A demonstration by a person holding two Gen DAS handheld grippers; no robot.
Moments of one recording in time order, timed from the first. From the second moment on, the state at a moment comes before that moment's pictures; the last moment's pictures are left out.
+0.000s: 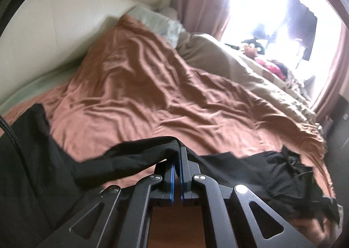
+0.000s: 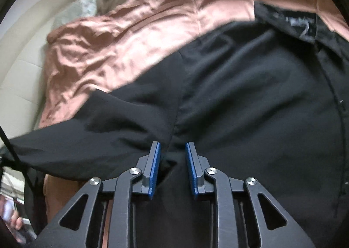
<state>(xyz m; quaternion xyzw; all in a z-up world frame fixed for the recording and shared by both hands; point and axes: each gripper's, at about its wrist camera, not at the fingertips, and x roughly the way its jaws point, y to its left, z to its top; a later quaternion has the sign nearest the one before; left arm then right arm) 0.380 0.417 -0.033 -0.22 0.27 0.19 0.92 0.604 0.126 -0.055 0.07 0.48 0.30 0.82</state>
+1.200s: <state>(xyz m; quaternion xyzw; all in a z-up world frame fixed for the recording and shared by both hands) 0.490 0.136 0.133 -0.07 0.22 -0.03 0.97 0.557 -0.107 -0.005 0.11 0.44 0.31 0.84</state>
